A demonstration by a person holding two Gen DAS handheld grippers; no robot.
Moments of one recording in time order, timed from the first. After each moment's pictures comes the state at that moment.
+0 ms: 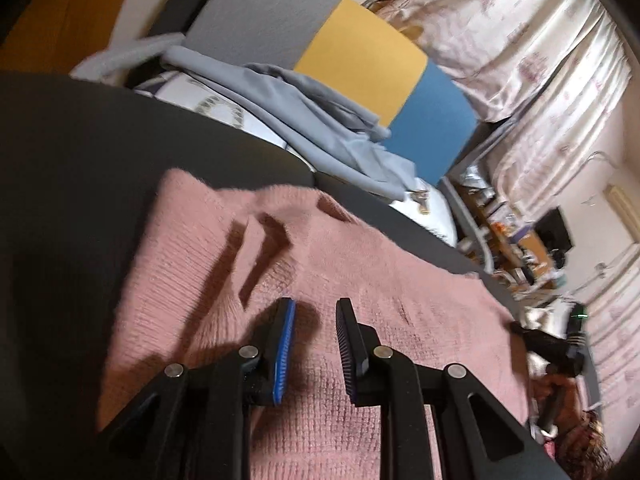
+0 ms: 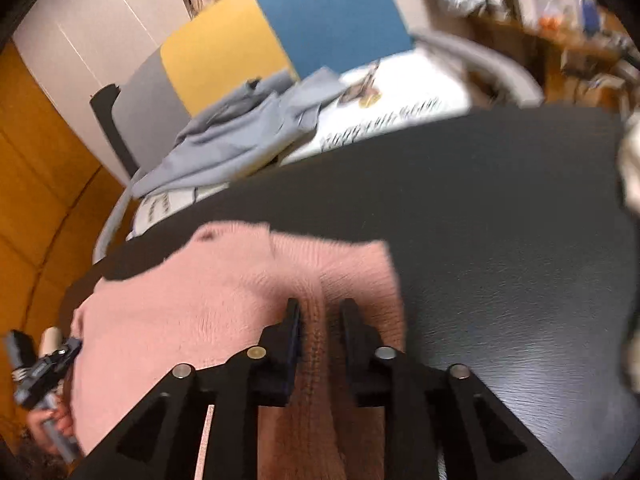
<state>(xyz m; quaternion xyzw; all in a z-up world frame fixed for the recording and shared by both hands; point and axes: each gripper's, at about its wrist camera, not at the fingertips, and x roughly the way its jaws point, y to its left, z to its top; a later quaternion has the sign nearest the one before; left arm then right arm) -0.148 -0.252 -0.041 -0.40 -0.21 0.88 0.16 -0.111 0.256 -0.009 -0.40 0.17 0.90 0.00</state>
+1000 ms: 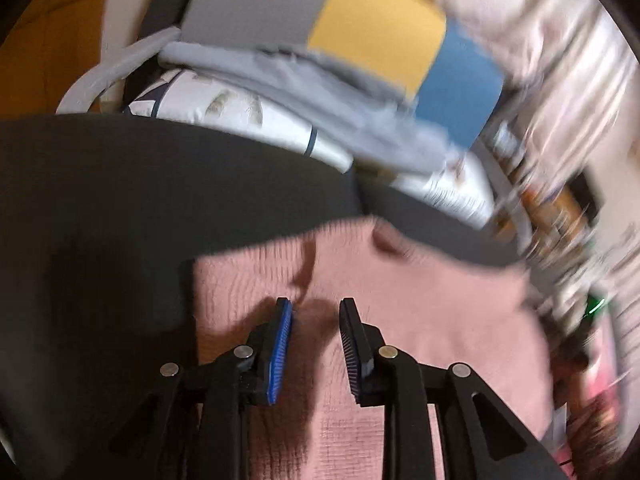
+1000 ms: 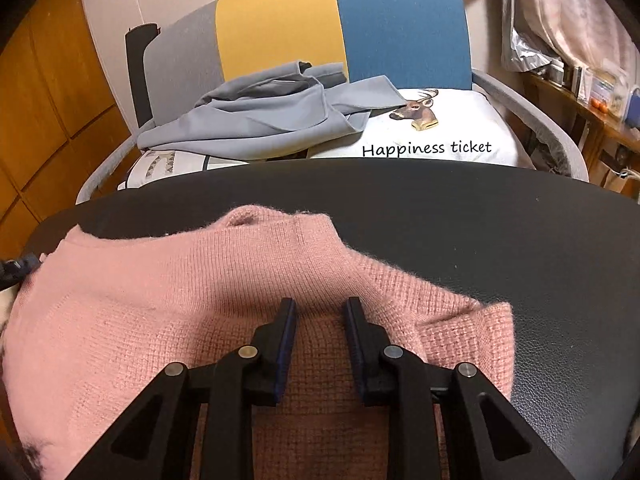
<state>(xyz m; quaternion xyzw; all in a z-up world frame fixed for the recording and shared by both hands) -0.210 -0.257 -0.042 -0.49 -0.11 0.85 0.16 -0.168 0.196 -0.039 -0.42 0.07 0.91 -0.03</state>
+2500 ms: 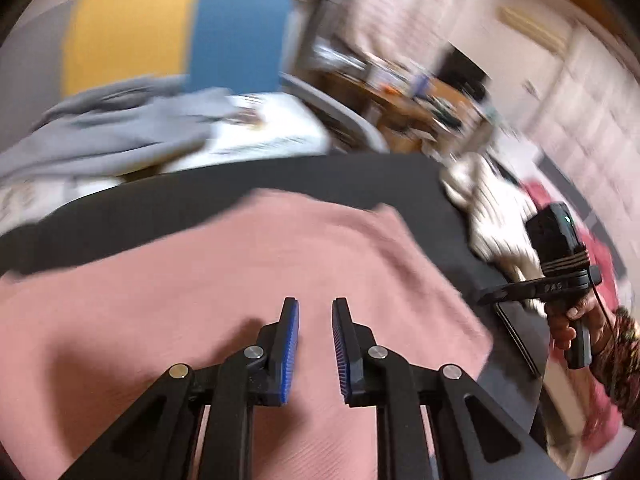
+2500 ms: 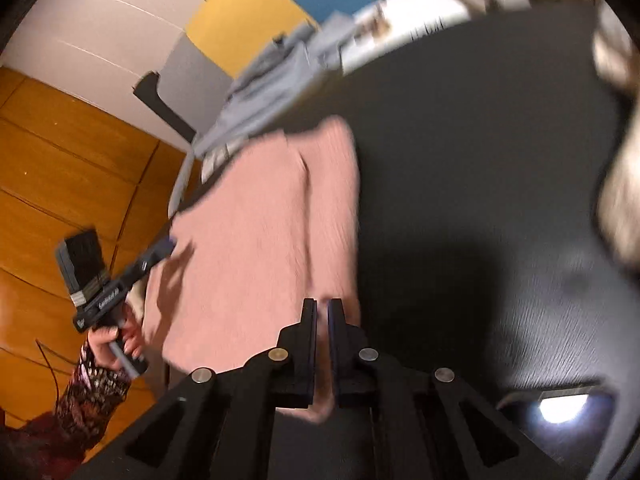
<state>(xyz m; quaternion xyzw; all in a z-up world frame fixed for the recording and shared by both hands) -0.128 0.044 -0.015 -0.44 0.04 0.80 0.40 -0.023 0.330 -0.047 -0.50 0.33 0.78 -0.16</state>
